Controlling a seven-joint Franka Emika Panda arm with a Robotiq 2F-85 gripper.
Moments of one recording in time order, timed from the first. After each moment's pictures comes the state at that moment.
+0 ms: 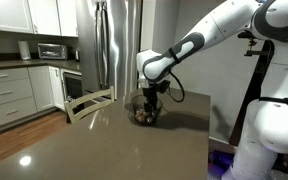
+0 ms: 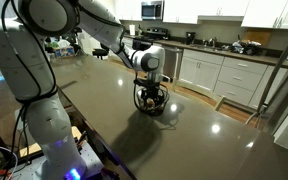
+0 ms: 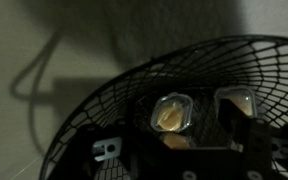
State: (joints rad) arm -0.04 0.00 -0.08 -2.27 -0.15 2.08 -0.08
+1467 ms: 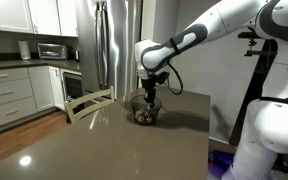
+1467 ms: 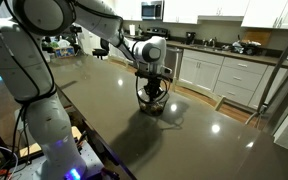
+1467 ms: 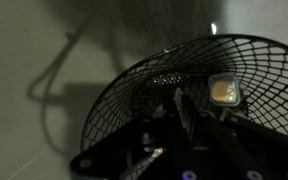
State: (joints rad) arm -0.04 -0.04 -0.07 -2.18 -0.16 1.96 -0.08
